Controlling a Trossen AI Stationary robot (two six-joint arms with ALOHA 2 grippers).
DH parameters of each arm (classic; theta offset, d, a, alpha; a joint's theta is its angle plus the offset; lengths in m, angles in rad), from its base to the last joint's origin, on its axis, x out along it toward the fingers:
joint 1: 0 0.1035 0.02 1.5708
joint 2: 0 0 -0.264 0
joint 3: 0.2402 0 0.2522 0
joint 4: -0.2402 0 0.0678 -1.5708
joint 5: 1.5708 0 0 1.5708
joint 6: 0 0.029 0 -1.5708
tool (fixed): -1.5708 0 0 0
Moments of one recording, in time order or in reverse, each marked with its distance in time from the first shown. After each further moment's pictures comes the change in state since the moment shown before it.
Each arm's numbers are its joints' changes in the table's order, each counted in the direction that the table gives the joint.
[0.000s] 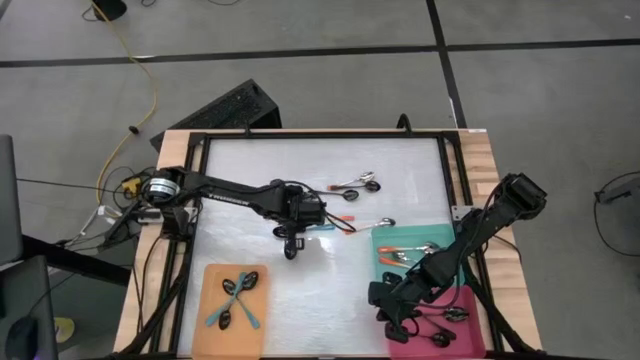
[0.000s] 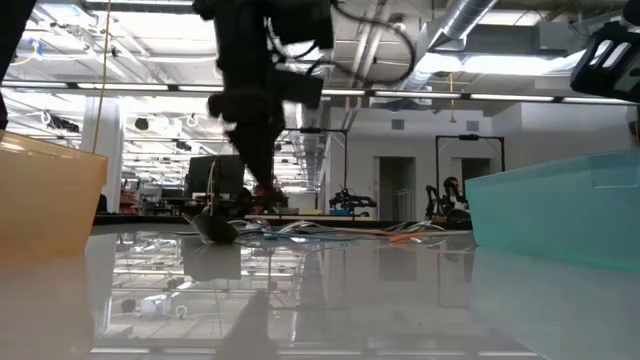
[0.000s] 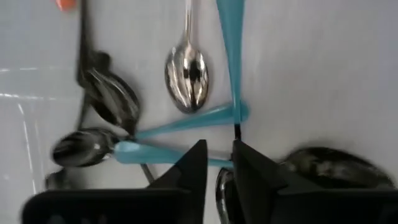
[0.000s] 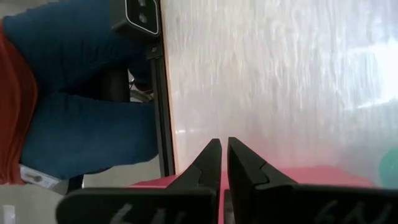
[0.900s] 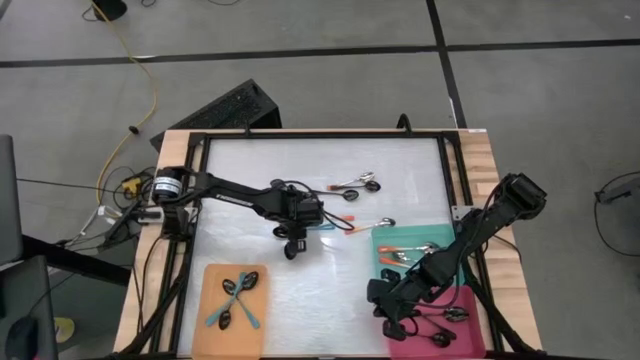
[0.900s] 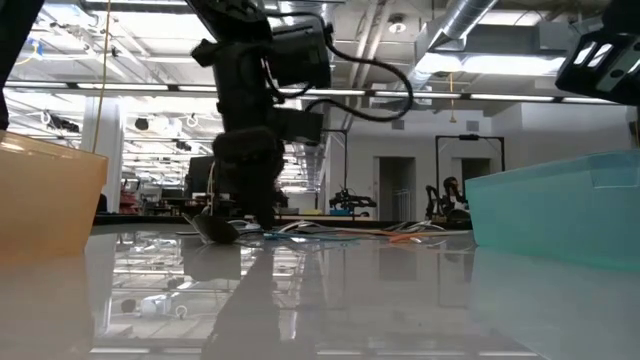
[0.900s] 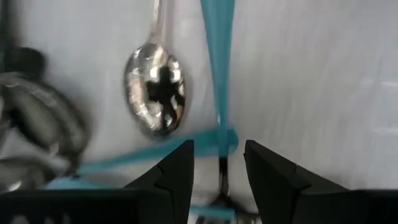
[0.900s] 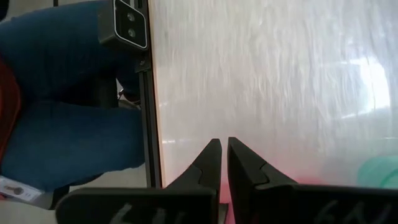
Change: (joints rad) left arm 0.037 -0.041 -0.138 0.236 -0.120 -0.017; right arm -0.003 0.000 0.000 -0.005 -0.066 -0.023
